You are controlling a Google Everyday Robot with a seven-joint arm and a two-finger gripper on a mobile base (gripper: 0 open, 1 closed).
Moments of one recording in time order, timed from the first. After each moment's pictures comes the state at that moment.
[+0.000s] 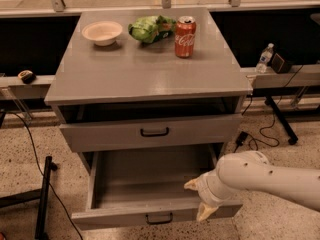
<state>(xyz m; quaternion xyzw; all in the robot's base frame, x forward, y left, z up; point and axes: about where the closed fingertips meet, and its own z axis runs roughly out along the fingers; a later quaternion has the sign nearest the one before) 0.429 -0.124 0.510 -0.81 0.56 0.05 0.17</state>
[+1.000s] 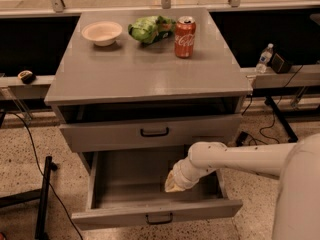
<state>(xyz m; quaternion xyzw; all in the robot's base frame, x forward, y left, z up) 0.518 -0.048 0.430 -0.75 0.62 0.12 0.20</state>
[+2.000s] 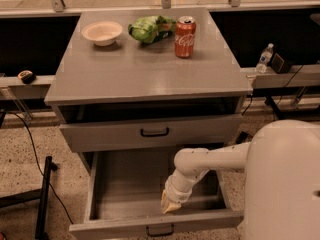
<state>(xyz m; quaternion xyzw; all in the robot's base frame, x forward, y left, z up) 0.453 -0.027 0.384 -0.78 0.58 0.20 0.08</state>
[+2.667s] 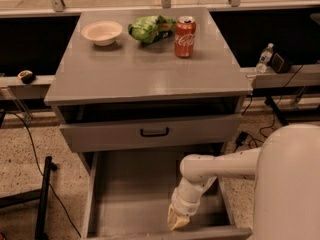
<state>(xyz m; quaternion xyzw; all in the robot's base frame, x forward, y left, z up) 0.392 -0.052 0.389 -0.79 0.56 0.26 0.03</state>
